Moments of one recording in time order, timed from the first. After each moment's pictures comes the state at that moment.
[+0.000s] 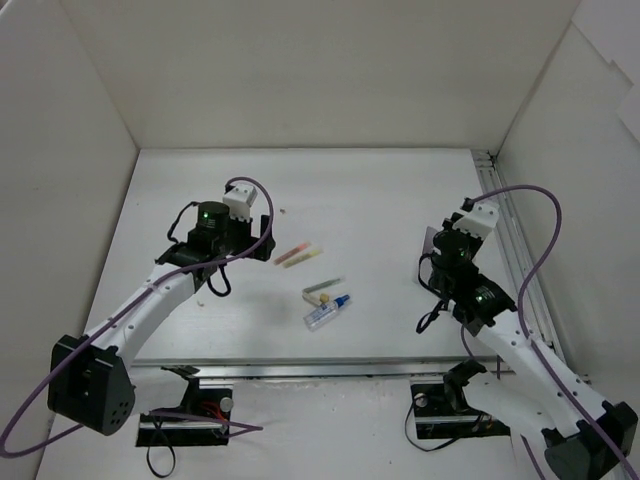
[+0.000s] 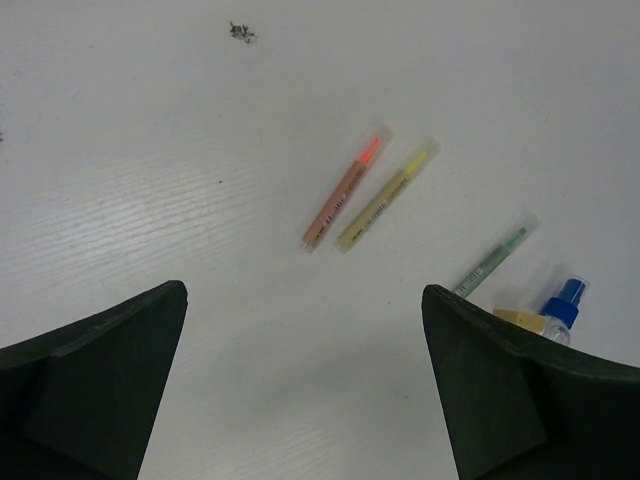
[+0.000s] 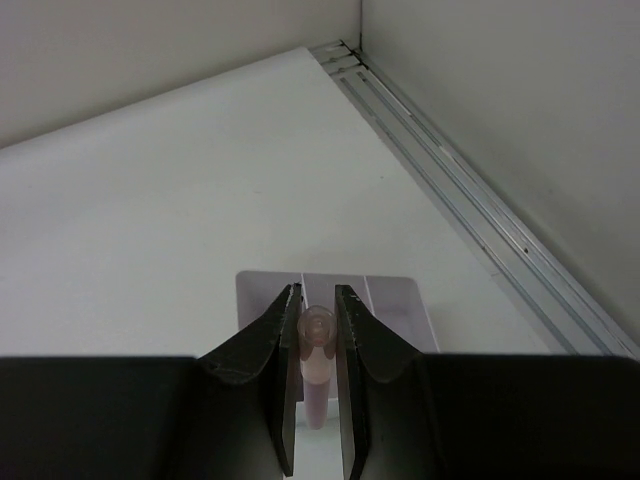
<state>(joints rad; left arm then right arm) -0.37 1.22 0.92 -0.26 0.10 -0.12 0.51 0.83 0.73 -0.18 0.93 0.30</state>
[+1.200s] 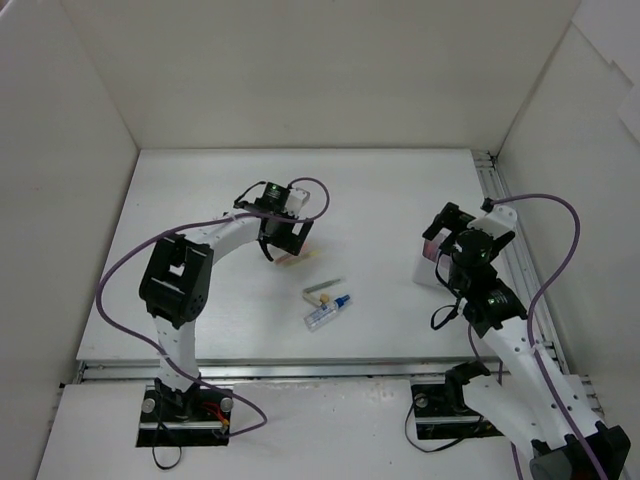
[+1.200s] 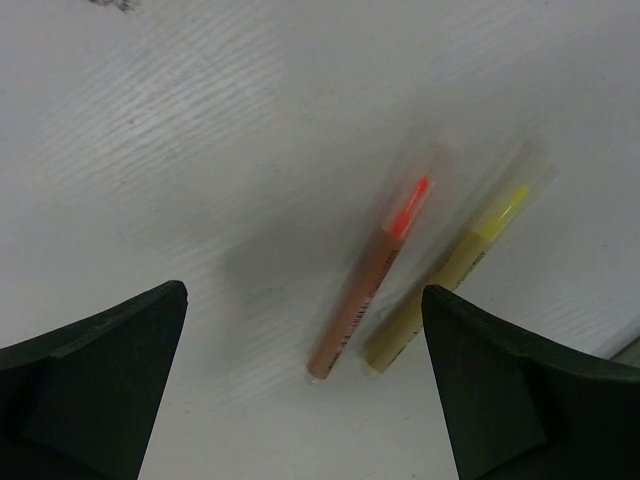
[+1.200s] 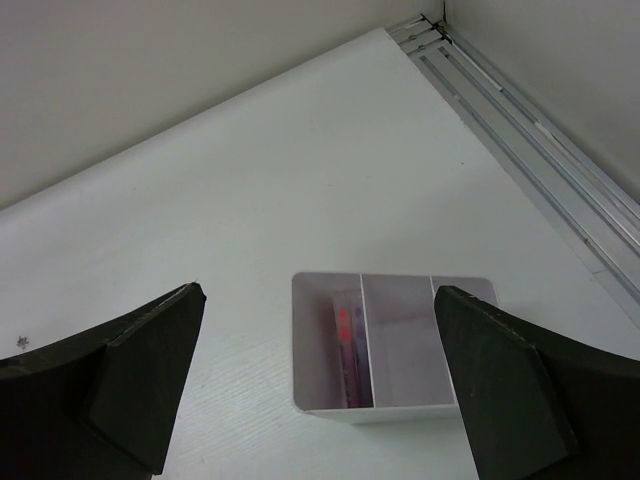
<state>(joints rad) -0.43 1.93 1.40 -0.43 0.08 0.04 0.31 0.80 0.69 -0.13 0.59 0.42</state>
